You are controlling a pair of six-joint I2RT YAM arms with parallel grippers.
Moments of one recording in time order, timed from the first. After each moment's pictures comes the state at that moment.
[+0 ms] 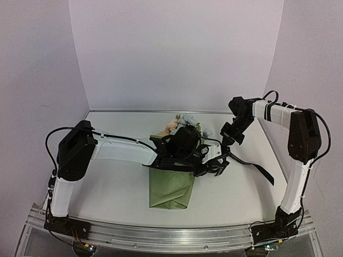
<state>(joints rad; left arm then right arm) -1.13 2.15 1.60 0.08 0.35 0.42 0.32 1.97 1.59 -0.94 -0.29 0.88</state>
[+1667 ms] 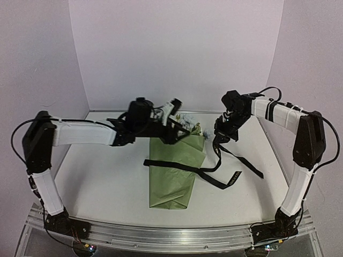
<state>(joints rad) -0.90 1.88 1.35 0.19 0.39 -0.06 0.42 1.87 1.59 -0.97 -0.30 0.70</state>
